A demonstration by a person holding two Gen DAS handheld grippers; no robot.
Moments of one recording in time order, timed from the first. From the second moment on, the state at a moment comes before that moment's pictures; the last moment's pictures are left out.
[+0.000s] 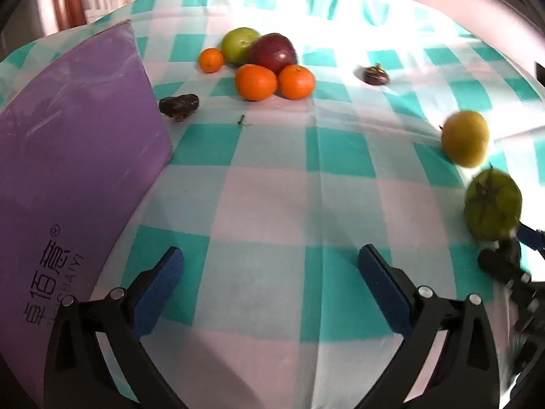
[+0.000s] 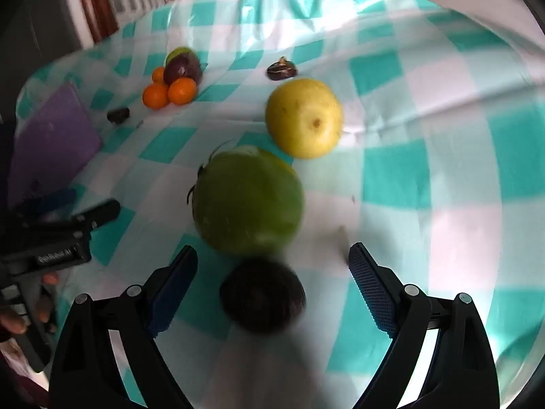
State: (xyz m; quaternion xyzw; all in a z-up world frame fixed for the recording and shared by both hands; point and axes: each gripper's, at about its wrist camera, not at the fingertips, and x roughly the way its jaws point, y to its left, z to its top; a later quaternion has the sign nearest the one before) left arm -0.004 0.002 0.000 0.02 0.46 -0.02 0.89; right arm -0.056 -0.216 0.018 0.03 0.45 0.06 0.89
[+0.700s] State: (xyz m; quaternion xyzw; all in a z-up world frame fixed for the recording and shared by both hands) left arm -0.006 -0.064 0.009 0.08 0.45 -0.15 0.87; right arm -0.077 -0.221 0.021 -0.02 0.44 0.07 0.89
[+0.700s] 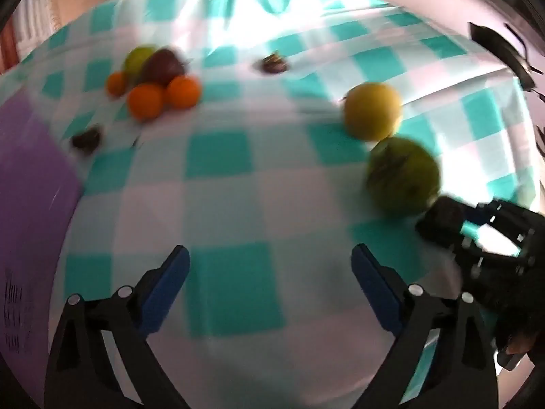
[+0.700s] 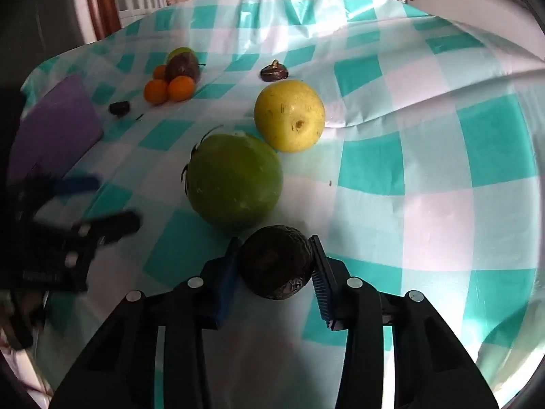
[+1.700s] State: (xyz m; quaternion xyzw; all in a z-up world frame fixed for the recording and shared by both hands) left arm 0.094 -0.239 0.007 0.03 0.52 -0.30 0.80; right arm -0.102 -0.286 0.022 0.01 0.47 0.10 0.88
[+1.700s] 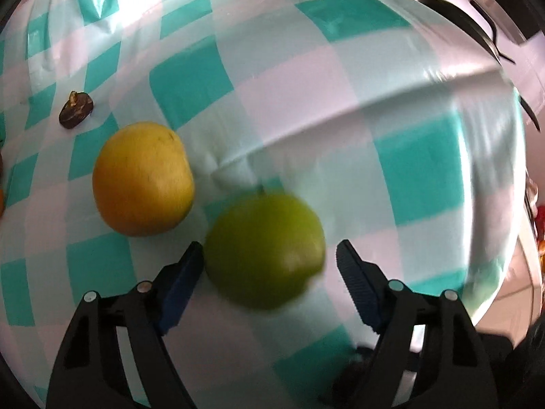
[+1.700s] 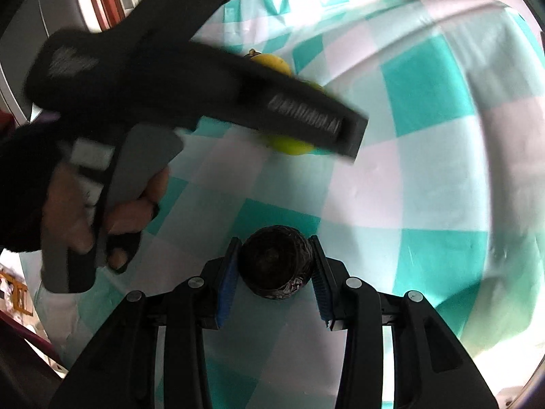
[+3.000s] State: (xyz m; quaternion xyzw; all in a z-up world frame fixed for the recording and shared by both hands) left arm -0.031 0.026 0.104 0.06 0.48 -0.32 0.81; right arm -0.094 -0.137 0.095 0.18 0.46 0.02 0.87
